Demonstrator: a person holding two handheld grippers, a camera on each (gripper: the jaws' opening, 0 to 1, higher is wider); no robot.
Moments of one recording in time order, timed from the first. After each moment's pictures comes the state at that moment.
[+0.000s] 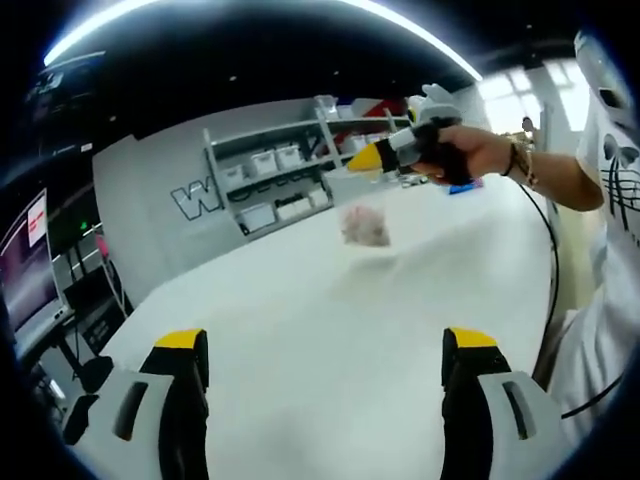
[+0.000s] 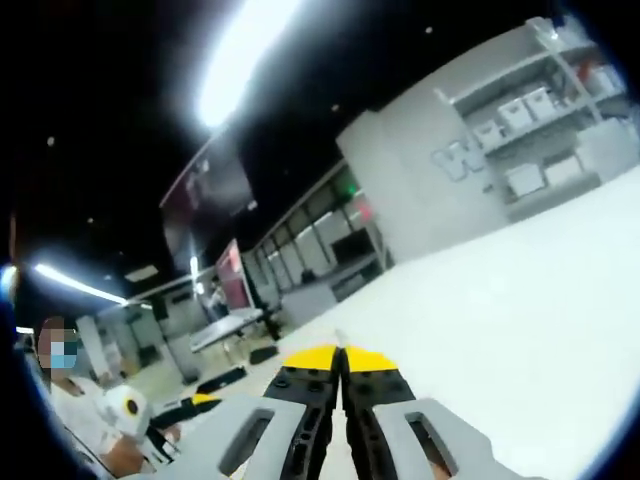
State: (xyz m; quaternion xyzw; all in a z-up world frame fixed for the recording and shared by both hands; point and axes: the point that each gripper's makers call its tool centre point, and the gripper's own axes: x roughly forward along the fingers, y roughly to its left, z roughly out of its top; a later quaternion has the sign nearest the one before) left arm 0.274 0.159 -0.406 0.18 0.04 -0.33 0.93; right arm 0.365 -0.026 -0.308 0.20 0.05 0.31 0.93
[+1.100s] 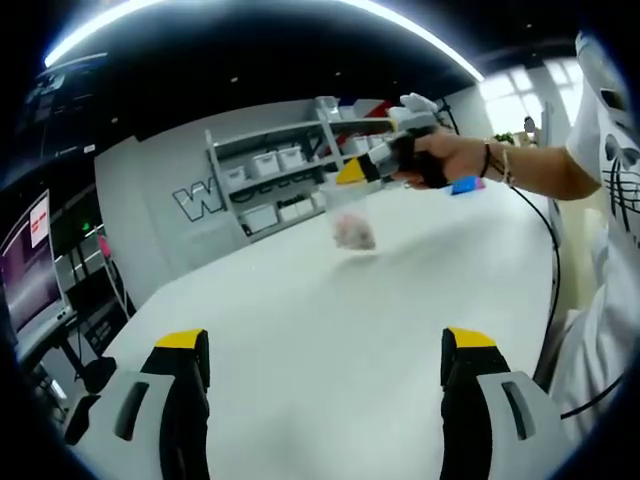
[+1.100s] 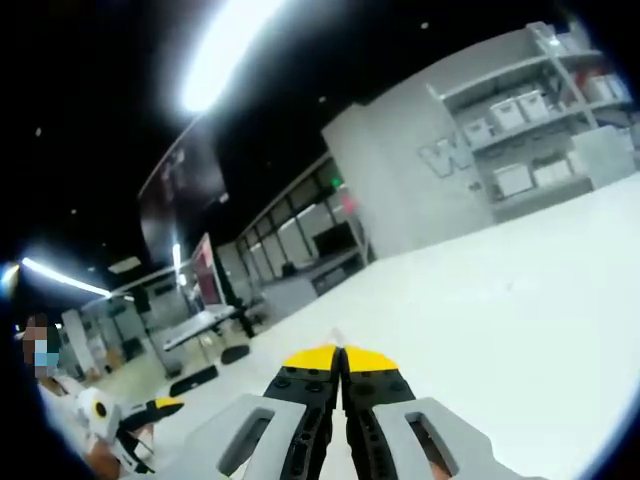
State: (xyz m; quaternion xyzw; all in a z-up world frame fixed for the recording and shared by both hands) left arm 0.276 0.162 -0.403 0.18 0.04 -0.33 0.93; right arm 0.404 -0.032 -0.317 0.18 0.08 0.28 0.94
